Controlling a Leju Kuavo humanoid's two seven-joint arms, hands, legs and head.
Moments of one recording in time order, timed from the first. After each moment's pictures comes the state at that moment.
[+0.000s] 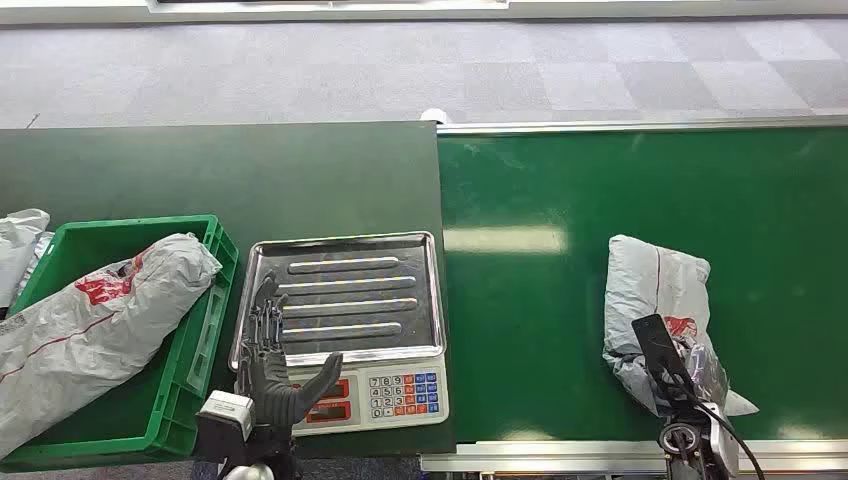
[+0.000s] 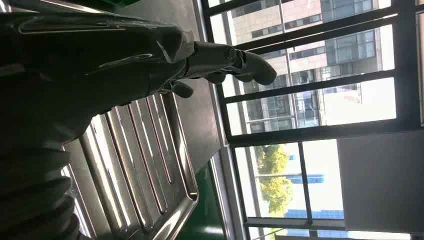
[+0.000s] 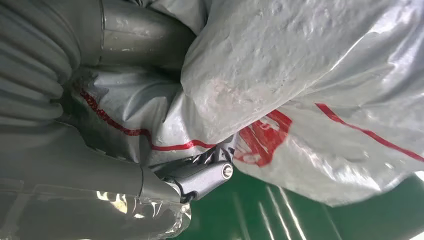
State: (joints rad) left arm 0.08 -0.19 -0.26 -1.49 -0.10 0.26 -0.61; right arm -0.24 -0.05 -0.33 -0.82 0.90 -0.26 -0.12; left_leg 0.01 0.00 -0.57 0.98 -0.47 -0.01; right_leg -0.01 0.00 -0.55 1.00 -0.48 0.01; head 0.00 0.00
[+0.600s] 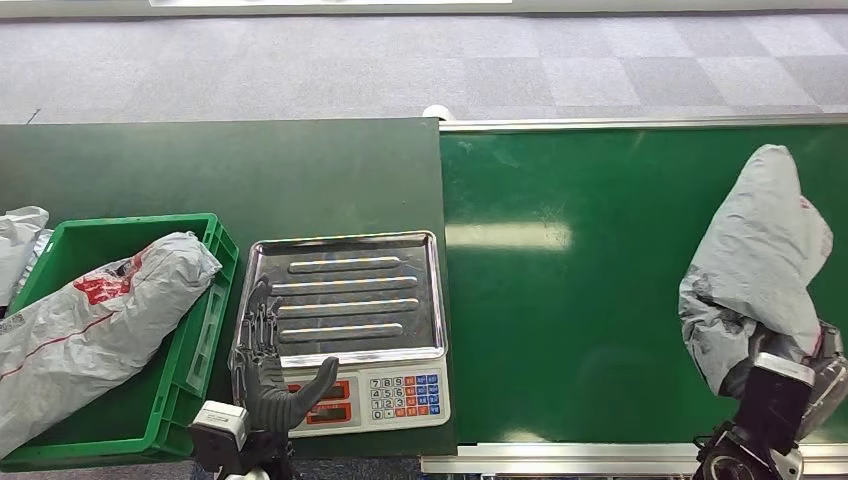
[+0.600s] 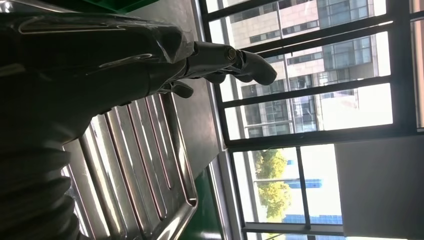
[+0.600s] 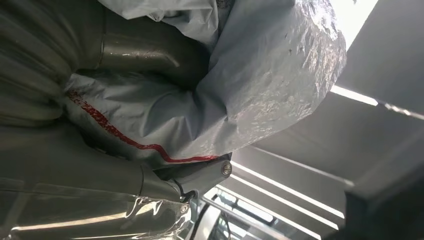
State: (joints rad) left arm 0.09 -0.20 -0.24 -1.50 -0.11 0.25 -0.64; right arm -0.02 0.07 -0.33 -1.47 0.41 -0.50 -0.57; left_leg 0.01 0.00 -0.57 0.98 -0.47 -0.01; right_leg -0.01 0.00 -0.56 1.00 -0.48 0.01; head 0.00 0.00
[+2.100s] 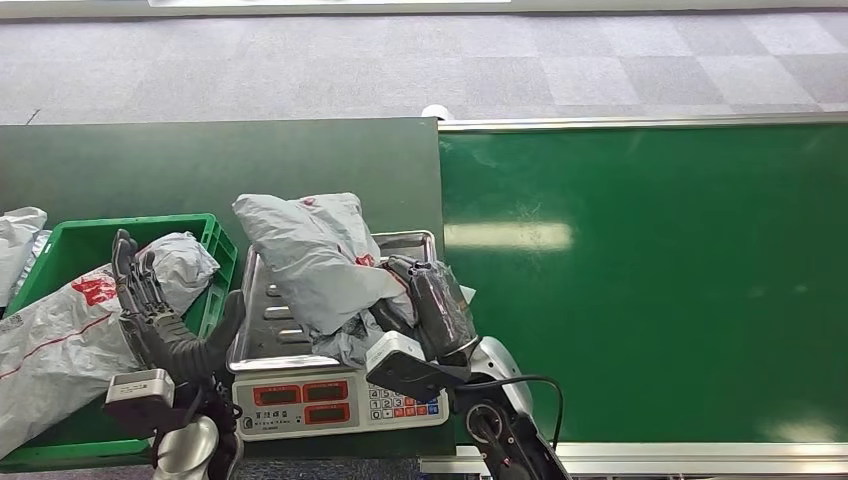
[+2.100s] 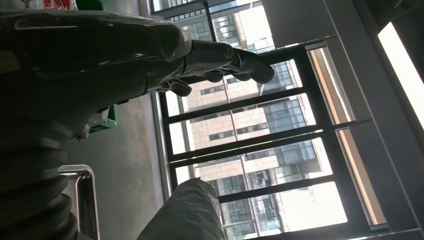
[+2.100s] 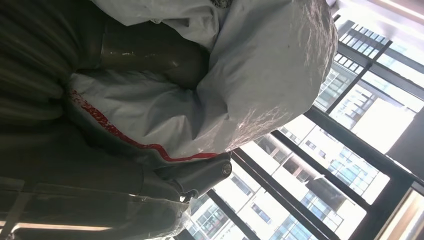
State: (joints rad) left arm -0.04 -0.16 -0.04 -1.60 -0.14 0.45 -0.69; right arm -0.27 0.21 0.58 -1.22 0.75 -0.14 -0.39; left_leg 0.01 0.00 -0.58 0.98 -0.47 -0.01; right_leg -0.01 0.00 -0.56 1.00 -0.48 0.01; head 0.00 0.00
